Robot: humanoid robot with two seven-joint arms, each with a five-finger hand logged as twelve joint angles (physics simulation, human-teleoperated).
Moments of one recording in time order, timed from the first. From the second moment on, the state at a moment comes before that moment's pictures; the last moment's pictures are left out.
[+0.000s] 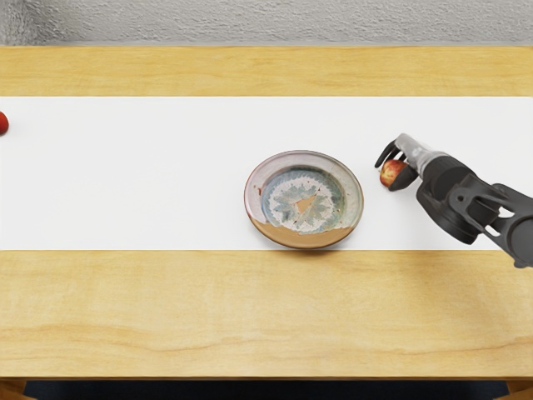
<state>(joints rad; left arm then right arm) 0.00 0.00 0.11 -0.08 0.37 0.00 0.43 0.84 -0.44 0.48 1.18 -1.30 -0.13 -0.61</state>
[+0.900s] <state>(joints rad) 0.00 0.00 0.11 -0.08 0.37 0.00 0.43 0.77 -0.34 0.66 1.49 -1.22 -0.11 -0.61</state>
